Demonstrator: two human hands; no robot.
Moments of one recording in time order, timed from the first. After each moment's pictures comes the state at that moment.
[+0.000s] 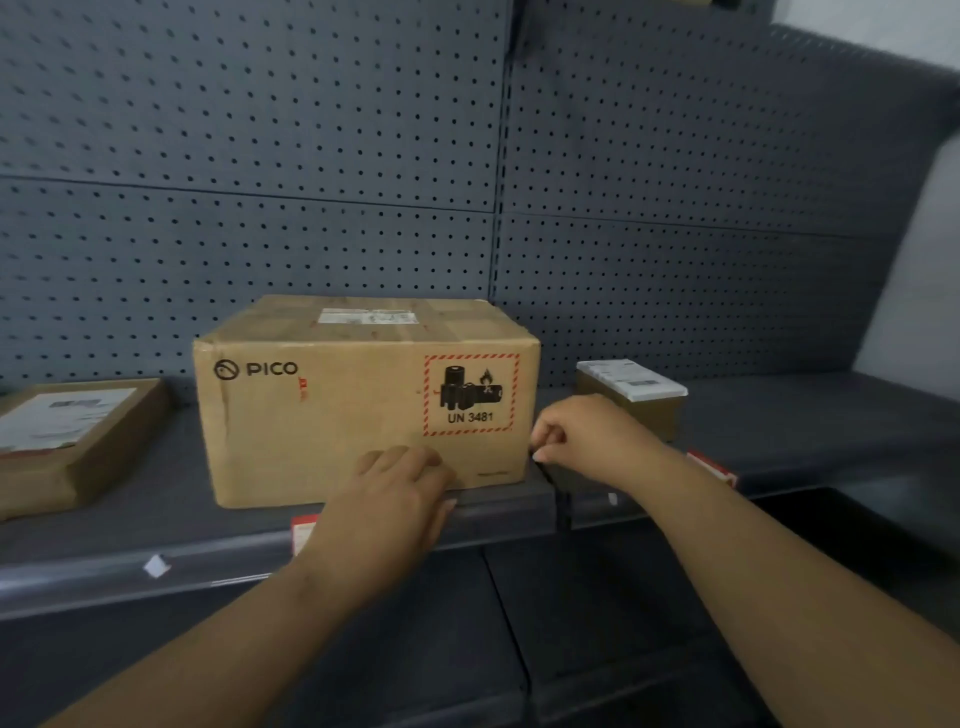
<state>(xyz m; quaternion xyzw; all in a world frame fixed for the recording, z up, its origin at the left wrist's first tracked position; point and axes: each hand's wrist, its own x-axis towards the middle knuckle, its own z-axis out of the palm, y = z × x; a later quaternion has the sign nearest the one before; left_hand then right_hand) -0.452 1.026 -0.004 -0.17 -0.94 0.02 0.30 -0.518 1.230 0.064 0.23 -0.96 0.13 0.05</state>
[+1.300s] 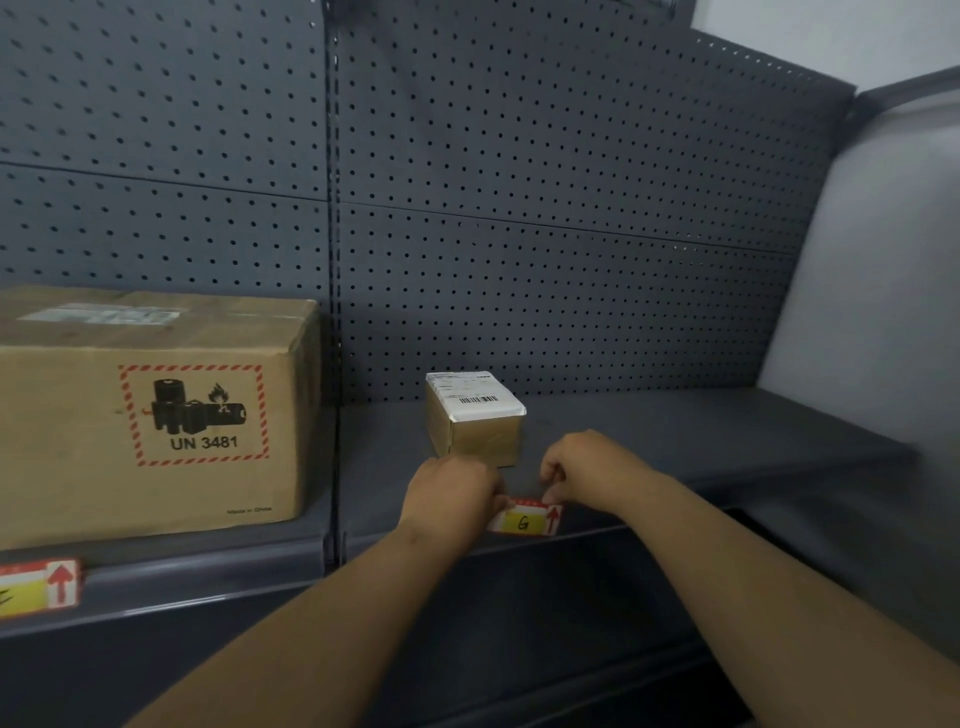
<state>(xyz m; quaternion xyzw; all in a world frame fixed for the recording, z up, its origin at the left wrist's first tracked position) -0.599 1.284 -0.010 -0.15 -0.97 -0.07 0.19 -0.618 1.444 0.041 0.17 -0.98 0.04 -0.01</state>
